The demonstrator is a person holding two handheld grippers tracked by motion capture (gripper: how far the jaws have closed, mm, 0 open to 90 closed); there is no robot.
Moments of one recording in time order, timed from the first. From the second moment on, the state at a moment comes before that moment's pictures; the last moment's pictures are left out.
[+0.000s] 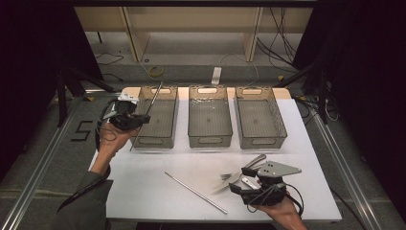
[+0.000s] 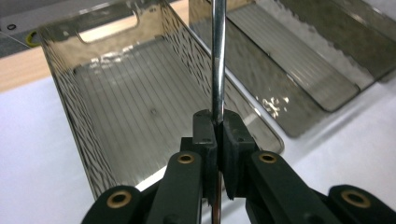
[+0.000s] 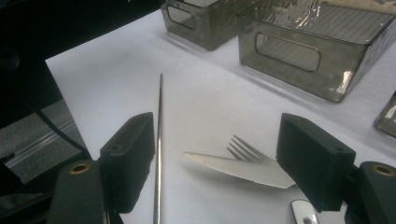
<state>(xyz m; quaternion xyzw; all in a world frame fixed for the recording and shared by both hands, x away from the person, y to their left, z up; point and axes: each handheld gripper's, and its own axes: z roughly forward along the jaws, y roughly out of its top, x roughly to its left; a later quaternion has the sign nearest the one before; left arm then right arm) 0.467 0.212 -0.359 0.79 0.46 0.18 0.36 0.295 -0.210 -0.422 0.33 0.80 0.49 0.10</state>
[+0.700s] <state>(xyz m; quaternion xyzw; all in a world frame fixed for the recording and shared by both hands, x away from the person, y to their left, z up) 0.527 0.215 -0.360 0.77 0.49 0.20 0.35 0.290 -0.204 -0.423 0.32 0.80 0.49 0.10</state>
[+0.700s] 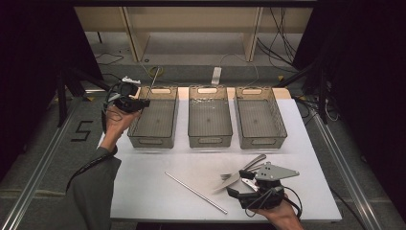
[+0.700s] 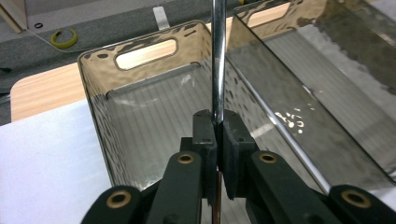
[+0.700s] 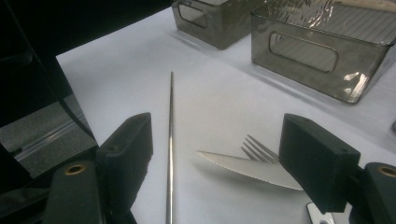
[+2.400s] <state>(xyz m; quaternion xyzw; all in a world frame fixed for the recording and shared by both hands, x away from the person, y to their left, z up) 0.417 0.180 -0.393 0.78 0.41 0.13 0.47 0.297 -0.172 -0.428 0.31 0.88 0.36 0.05</state>
